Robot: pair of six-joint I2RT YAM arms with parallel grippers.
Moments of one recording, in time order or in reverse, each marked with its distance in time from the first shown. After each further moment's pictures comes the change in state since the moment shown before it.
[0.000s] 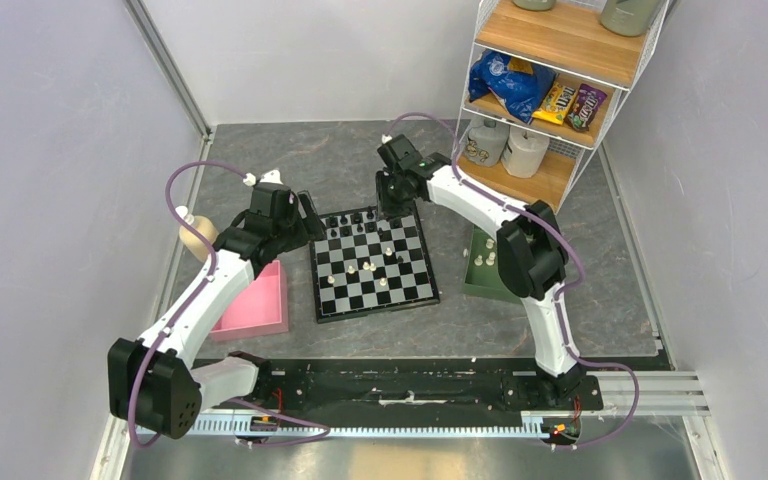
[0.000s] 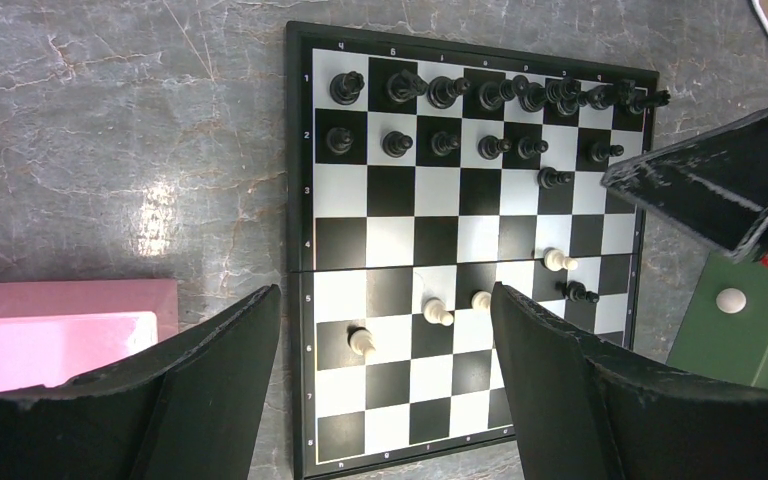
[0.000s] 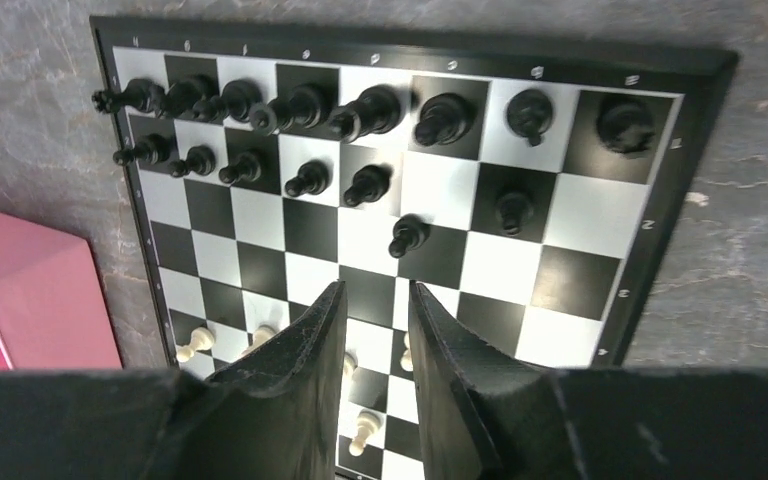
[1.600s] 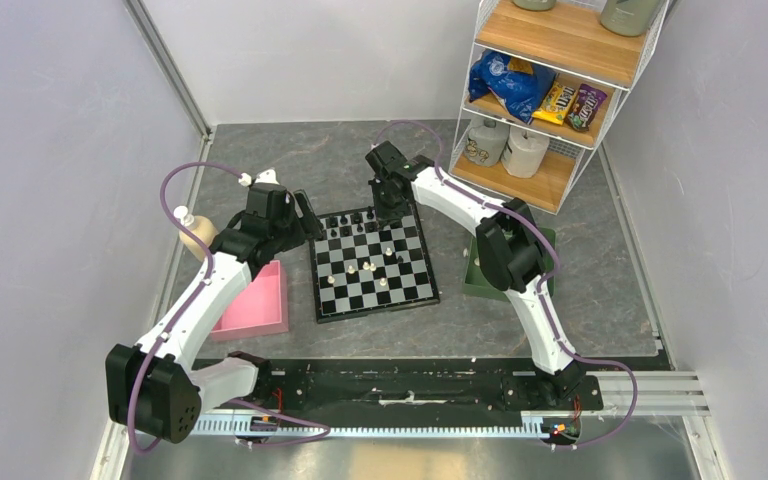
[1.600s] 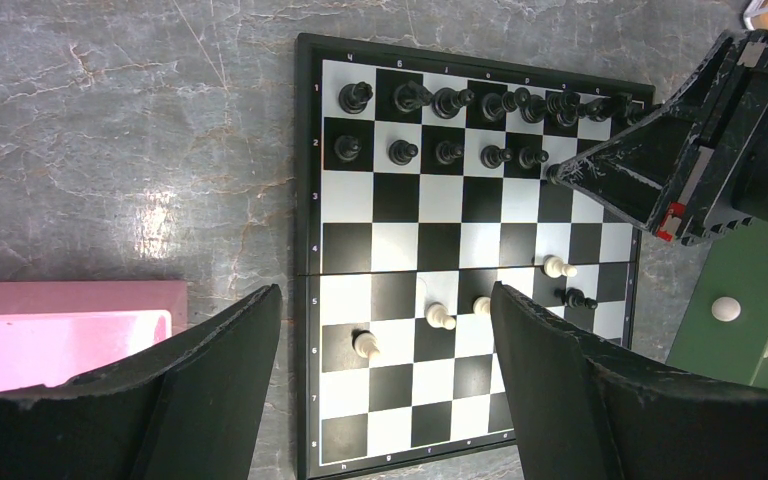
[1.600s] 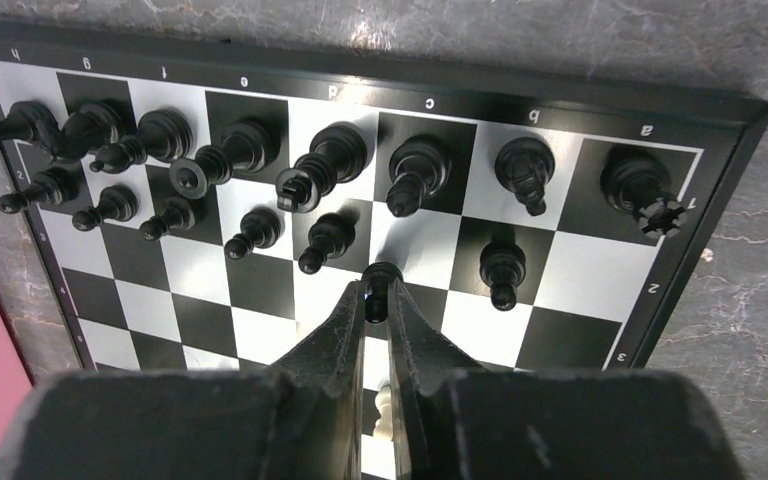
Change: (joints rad) left arm 0.015 -0.022 -0.003 -0.001 -0.005 0.001; right arm 0.034 0.163 0.144 -0.084 0.053 -0.048
